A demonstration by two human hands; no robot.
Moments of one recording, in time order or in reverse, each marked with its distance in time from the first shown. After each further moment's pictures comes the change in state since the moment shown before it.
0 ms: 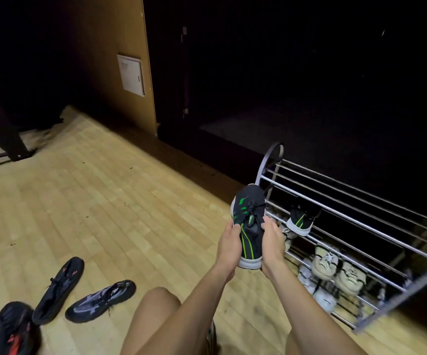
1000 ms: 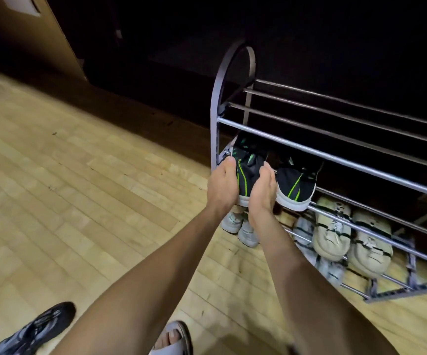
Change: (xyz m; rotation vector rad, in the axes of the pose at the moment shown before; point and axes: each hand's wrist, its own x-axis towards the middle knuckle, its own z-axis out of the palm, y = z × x) left_hand 0.267 -0.111 0.134 0.420 0.003 0.099; right_hand 0.286 0.075 -0.008 0.115 0.246 0.094
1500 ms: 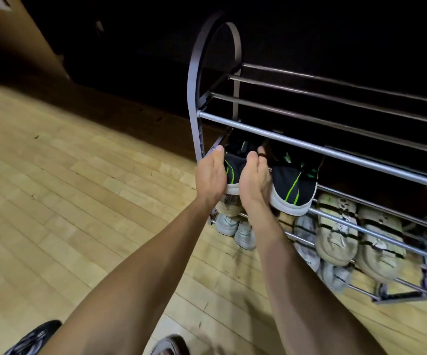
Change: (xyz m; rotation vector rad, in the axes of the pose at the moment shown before) left_hand 0.054 -0.025 0.027 0.011 0.025 0.089; right_hand 0.055 0.003 0.013 -0.316 0.009 -0.146
